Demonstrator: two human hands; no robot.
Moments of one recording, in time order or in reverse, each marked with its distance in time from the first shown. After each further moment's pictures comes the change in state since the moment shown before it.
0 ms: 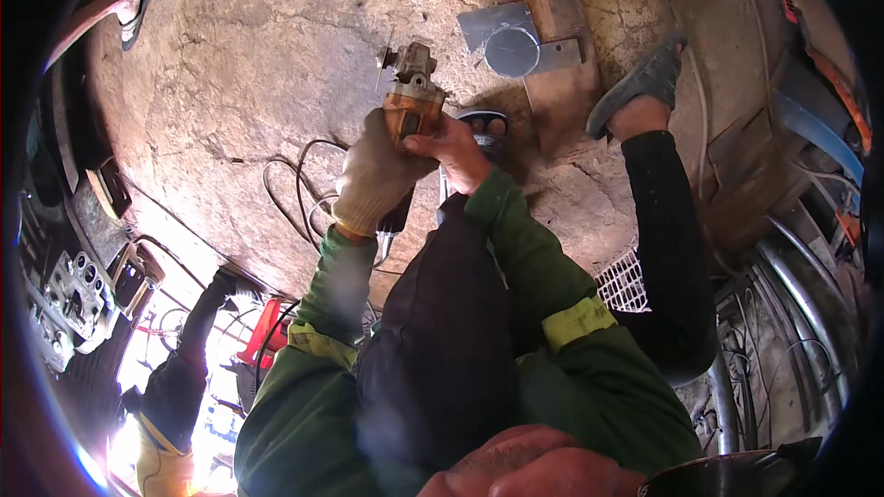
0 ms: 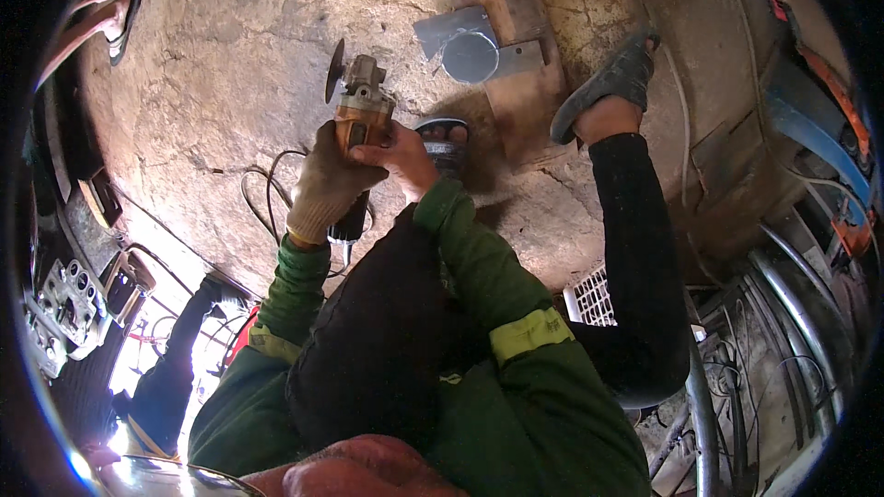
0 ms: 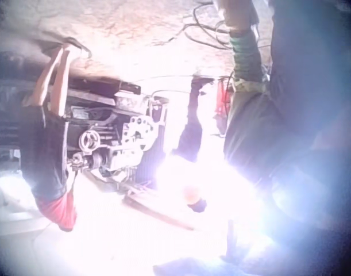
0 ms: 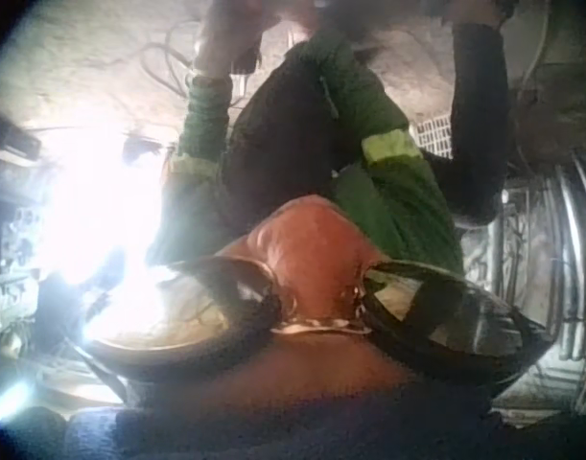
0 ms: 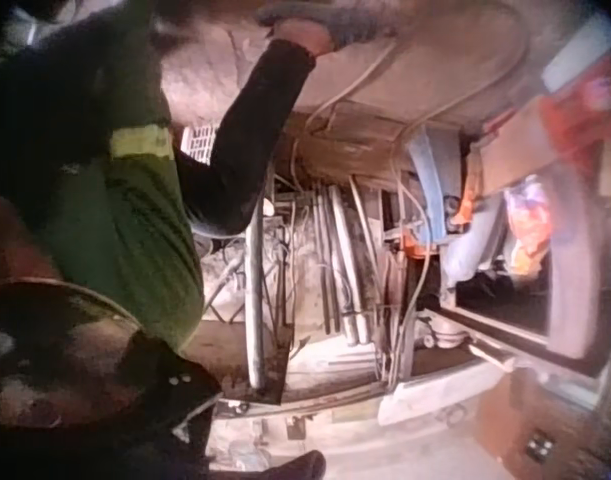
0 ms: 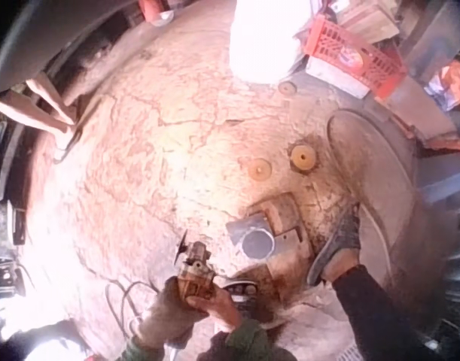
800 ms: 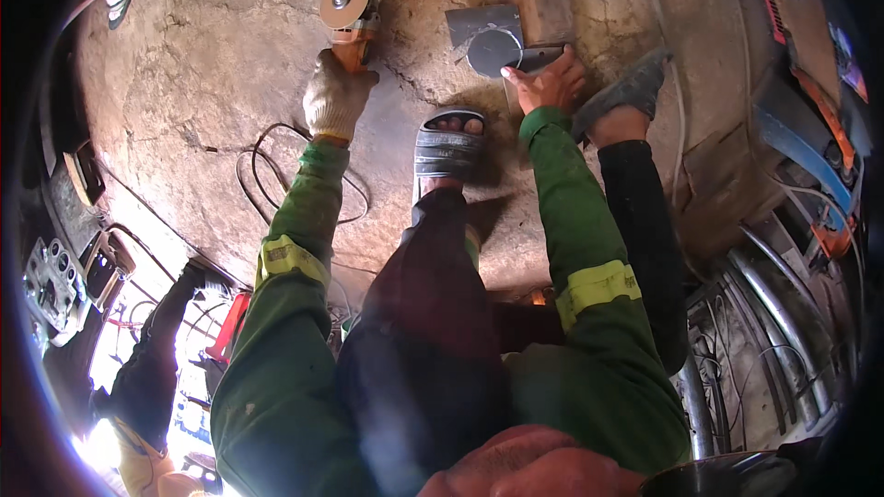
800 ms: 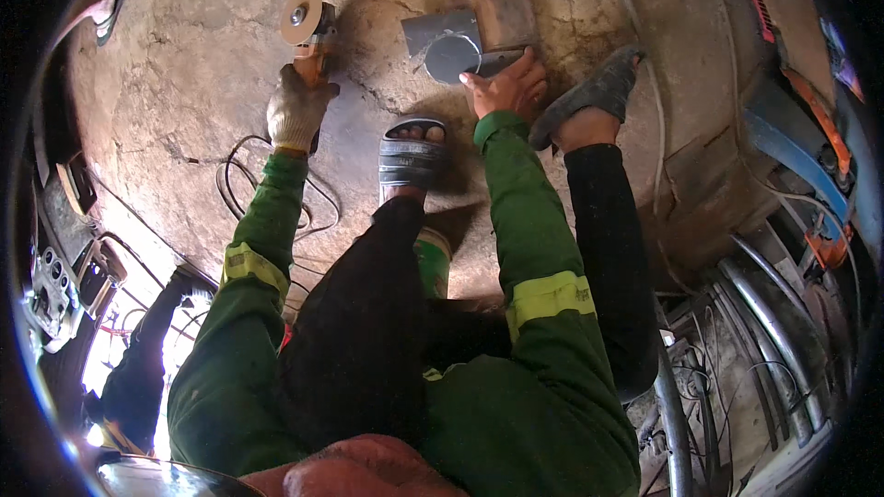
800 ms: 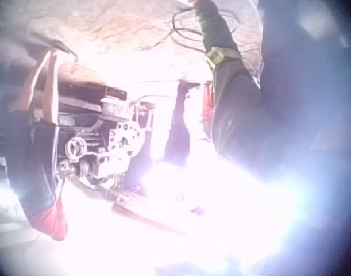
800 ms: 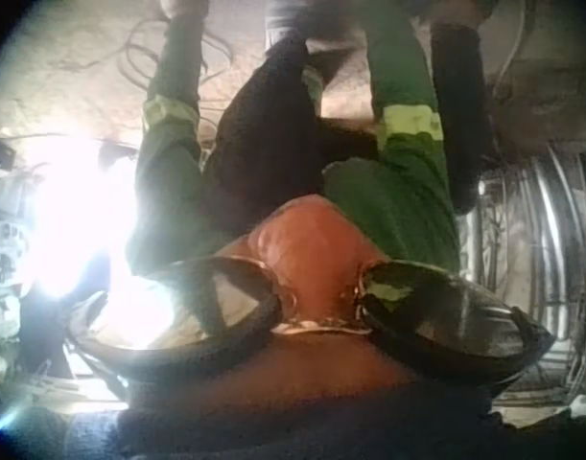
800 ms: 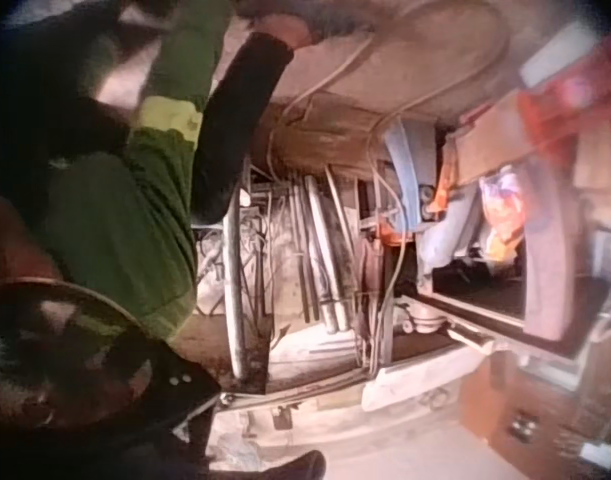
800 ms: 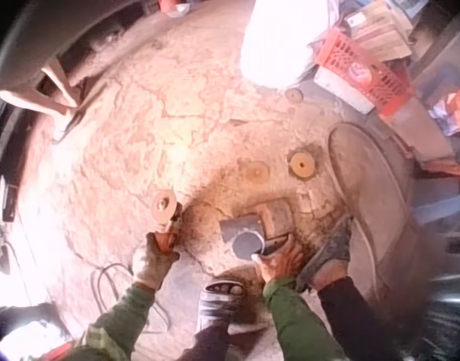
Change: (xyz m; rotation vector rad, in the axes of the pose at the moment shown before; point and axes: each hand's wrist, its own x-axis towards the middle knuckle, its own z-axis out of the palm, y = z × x) left_hand 0.110 -0.056 0.010 0.220 0.351 -0.154; right_hand 0.027 -0.104 -0.121 -1.691 1.068 -0.123
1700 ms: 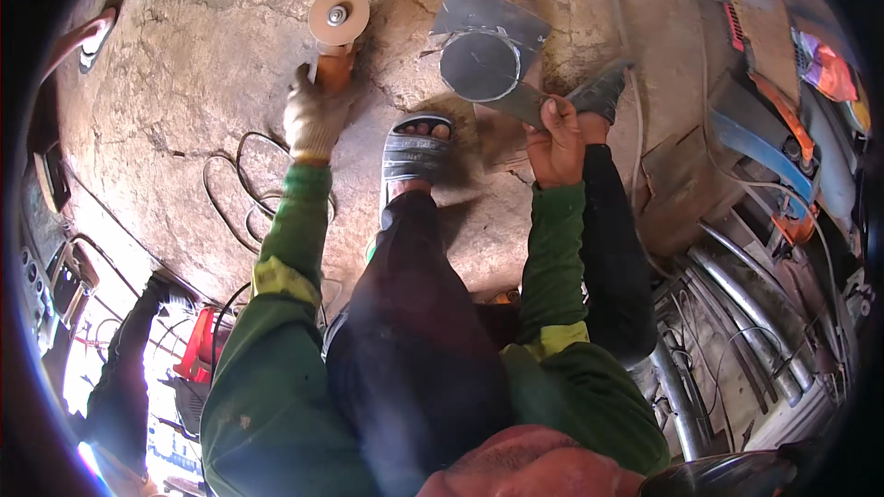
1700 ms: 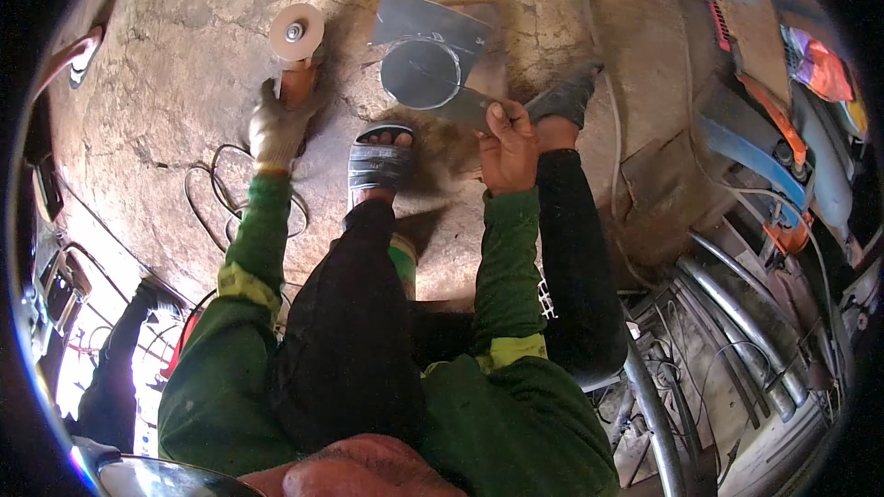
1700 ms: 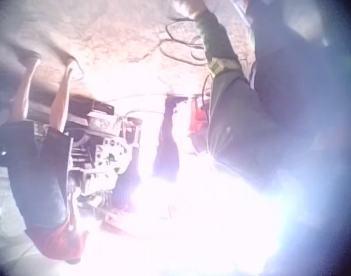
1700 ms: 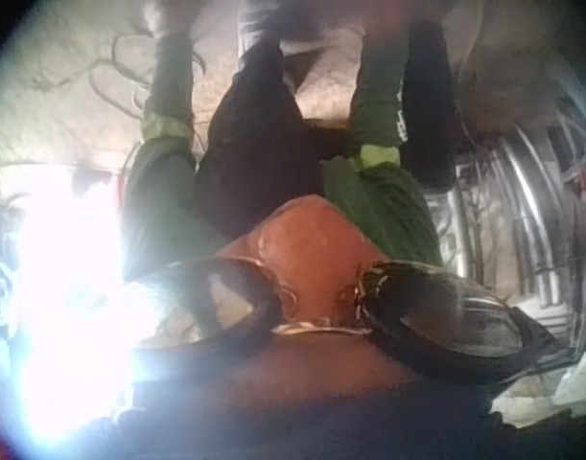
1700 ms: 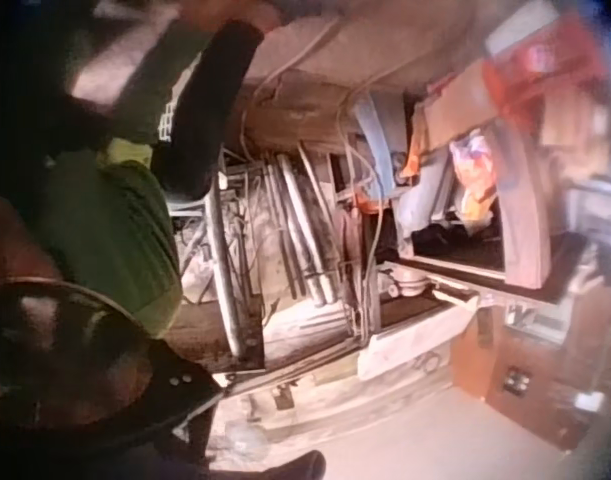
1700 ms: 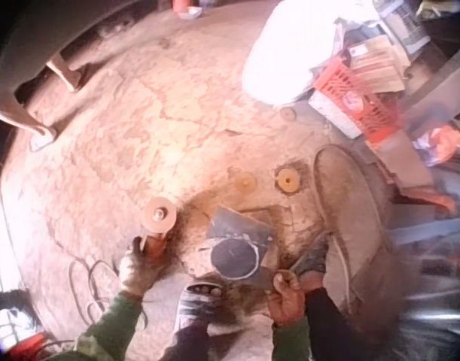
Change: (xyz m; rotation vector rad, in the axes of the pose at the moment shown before) left_hand -0.033 0.017 -0.011 -0.092 -0.025 -0.129; right_hand -0.039 0.059 -0.083 1.807 -0.489 0.075
